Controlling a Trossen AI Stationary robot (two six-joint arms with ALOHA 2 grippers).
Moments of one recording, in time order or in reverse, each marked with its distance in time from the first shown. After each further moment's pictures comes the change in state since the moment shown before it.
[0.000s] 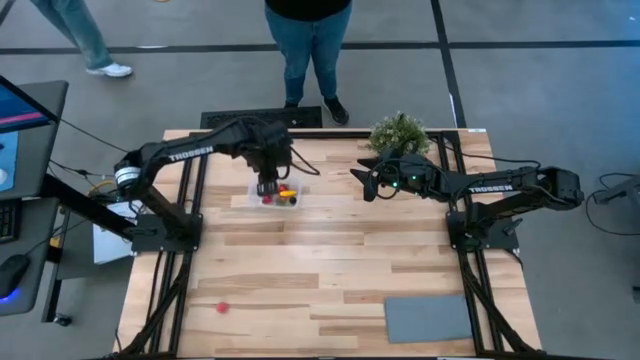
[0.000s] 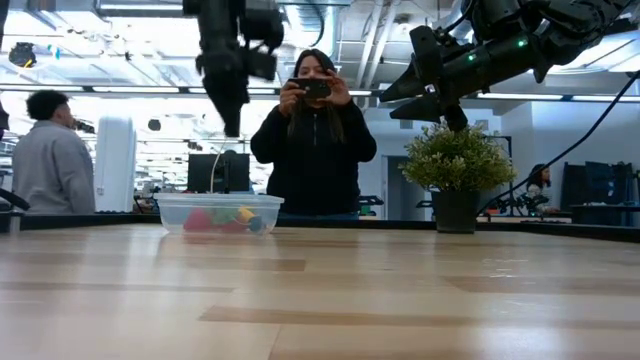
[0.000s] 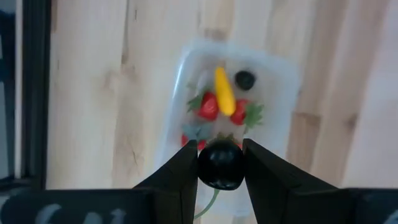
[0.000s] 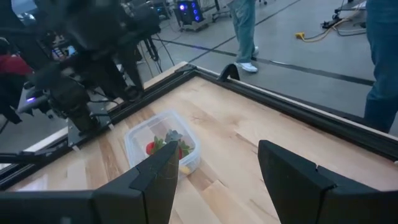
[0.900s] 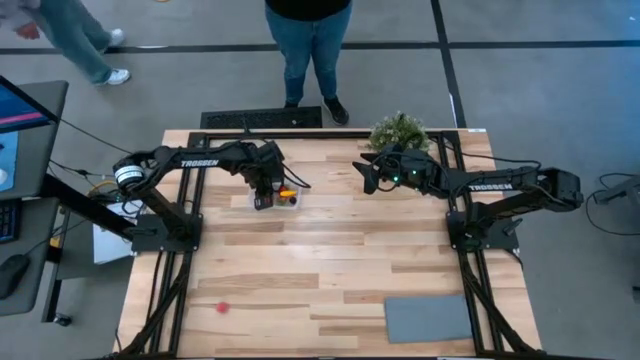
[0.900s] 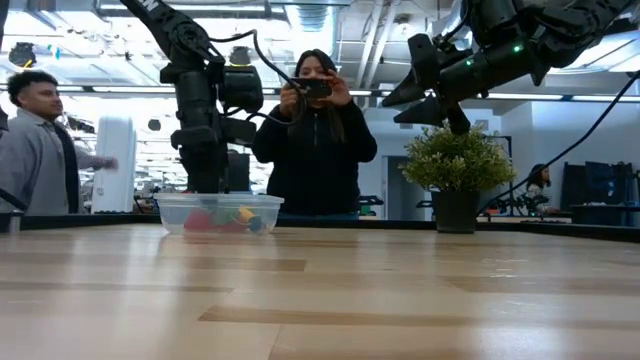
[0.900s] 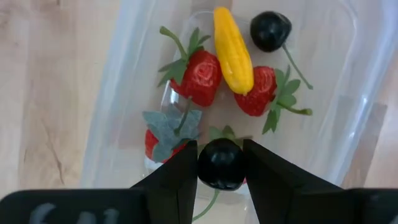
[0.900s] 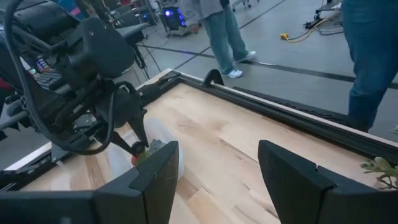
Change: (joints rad) left arm 0.080 0.001 -0.456 0.432 0.093 0.017; right arm -0.059 0.000 0.000 -0.002 0.004 0.026
